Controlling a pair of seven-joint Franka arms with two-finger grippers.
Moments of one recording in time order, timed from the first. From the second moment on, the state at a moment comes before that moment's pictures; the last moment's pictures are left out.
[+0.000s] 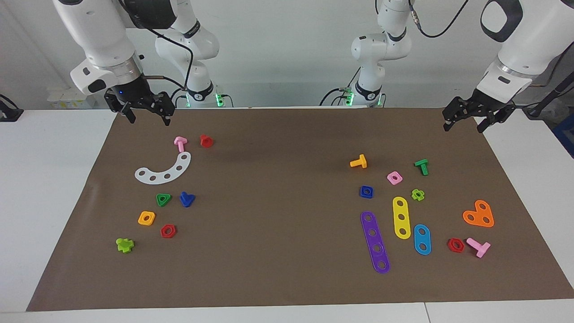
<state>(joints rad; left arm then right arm) 0.02 0.09 -0.01 -1.46 -0.02 1.54 0.15 0.05 0.00 0.00 -1.58 -0.03 1.52 0.15</state>
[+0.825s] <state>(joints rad) 0.02 0.09 -0.01 -1.46 -0.02 1.54 0.15 0.05 0.00 0.00 -1.58 -0.03 1.53 0.15</state>
